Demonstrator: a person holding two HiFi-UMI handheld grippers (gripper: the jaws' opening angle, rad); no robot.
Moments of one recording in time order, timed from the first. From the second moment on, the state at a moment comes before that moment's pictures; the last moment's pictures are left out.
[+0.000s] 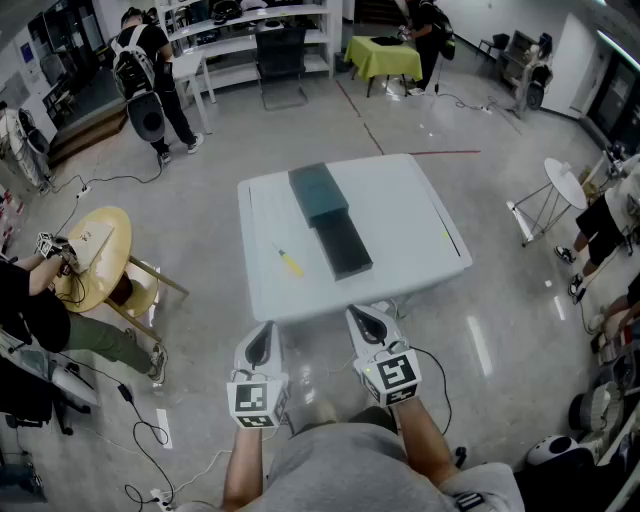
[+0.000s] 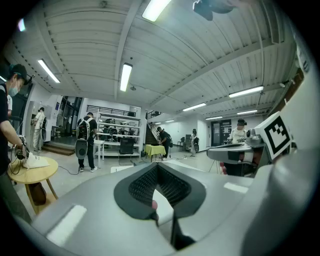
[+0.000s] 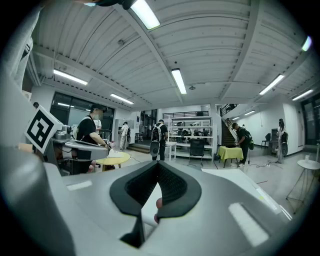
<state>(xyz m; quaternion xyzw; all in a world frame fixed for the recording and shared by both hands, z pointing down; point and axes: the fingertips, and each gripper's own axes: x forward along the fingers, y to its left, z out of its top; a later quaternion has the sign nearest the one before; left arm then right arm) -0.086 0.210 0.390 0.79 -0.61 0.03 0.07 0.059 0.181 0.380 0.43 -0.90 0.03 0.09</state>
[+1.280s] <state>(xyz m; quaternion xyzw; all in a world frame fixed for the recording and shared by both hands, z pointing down) -0.149 0.112 0.420 0.73 -0.68 0.04 0.11 -0.031 0.054 0.429 0.35 -0.92 0.09 0.14</state>
